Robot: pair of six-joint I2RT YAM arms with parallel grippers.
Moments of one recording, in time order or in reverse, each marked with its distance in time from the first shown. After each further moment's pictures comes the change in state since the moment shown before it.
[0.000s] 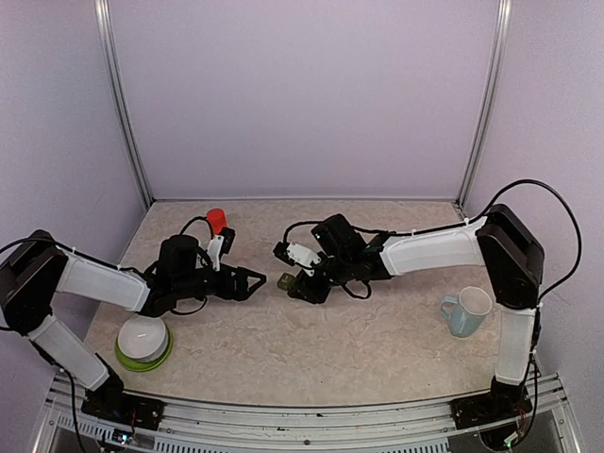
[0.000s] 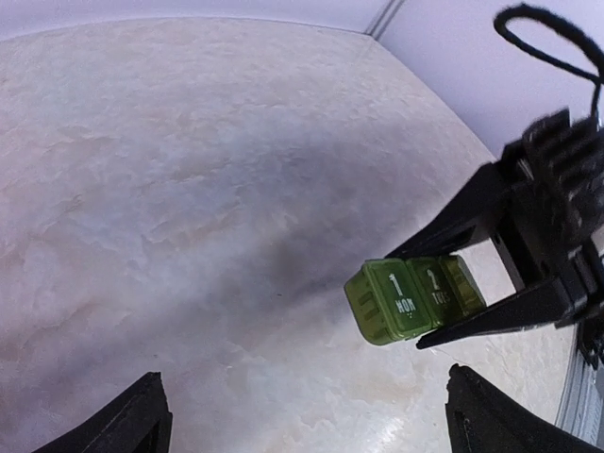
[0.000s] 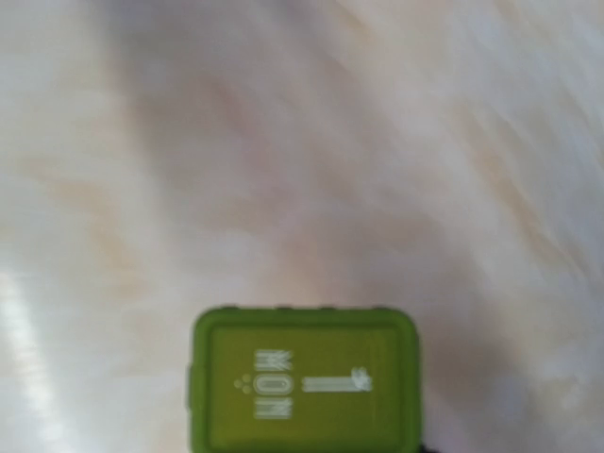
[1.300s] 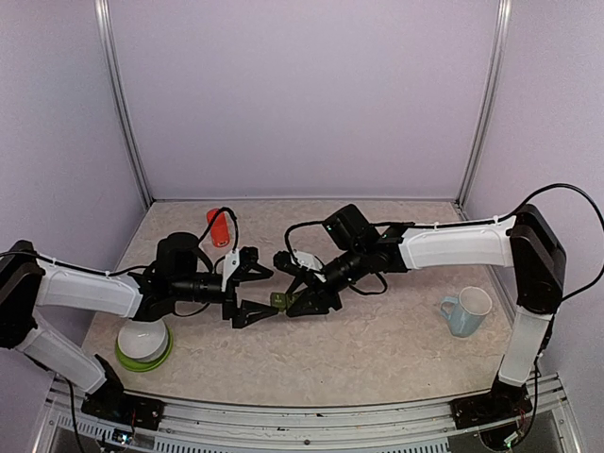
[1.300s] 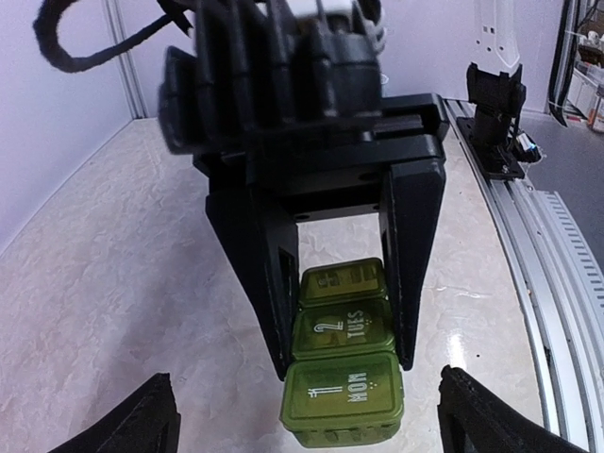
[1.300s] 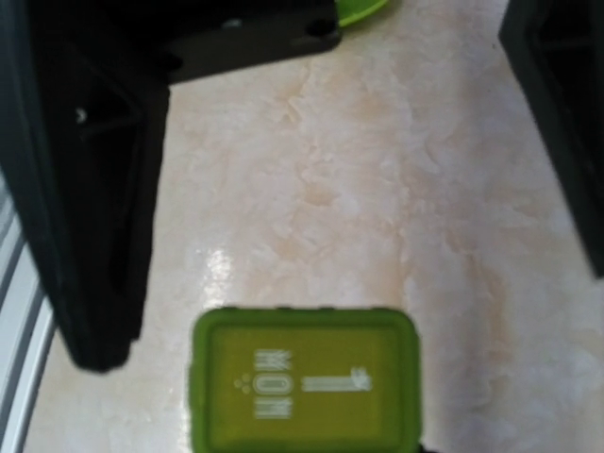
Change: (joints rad) left arm -0.122 -0.133 -0.010 0.006 0.367 0.655; right arm -0.010 -0.154 -0.040 -0.138 -0.536 -0.270
